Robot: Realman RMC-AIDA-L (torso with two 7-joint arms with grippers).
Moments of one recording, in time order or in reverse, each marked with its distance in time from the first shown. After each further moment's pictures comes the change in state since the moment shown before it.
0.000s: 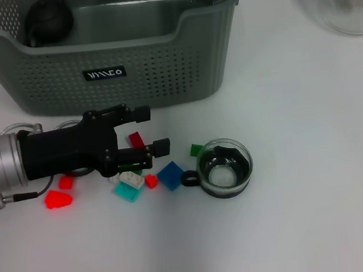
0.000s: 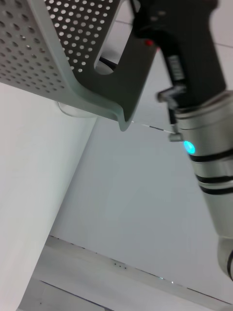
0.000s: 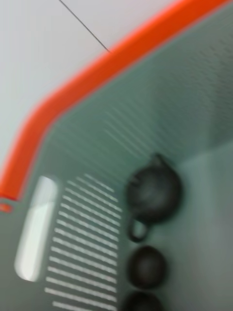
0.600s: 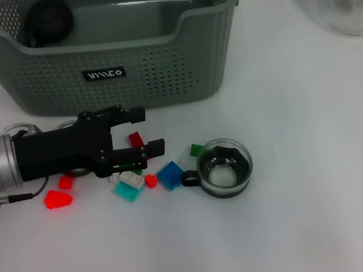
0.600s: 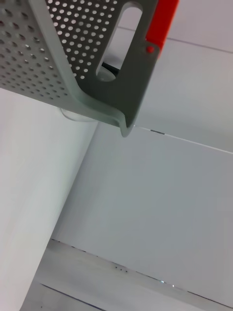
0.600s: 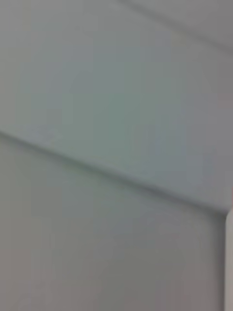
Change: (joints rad) left arm 0.007 0.009 -0.003 -0.002 0.000 0.001 0.000; right arm -0.447 -0.010 0.050 -0.891 0.226 -0.318 0.116
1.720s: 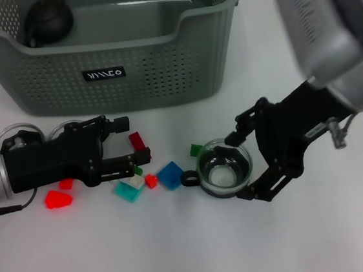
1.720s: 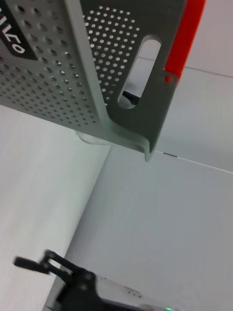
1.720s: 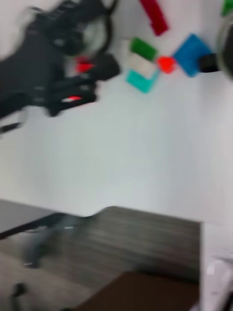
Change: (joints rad) left arm 0.048 0.005 0.000 0.002 0.004 -0.045 0.028; right arm -0.075 0.006 -0.007 0.092 -0.242 -0.902 -0.036
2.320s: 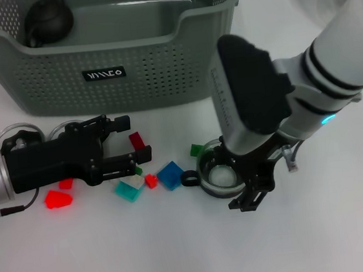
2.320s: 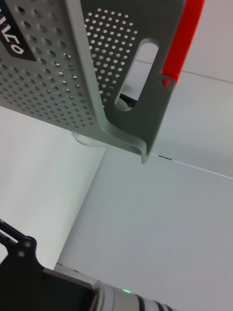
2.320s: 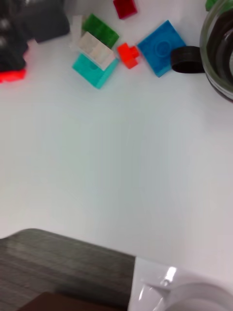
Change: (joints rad) left arm 0.003 -0.007 -0.011 -0.003 -0.005 0.000 -0.003; right arm 0.091 0.003 -0.322 0.170 -0.122 0.266 0.037
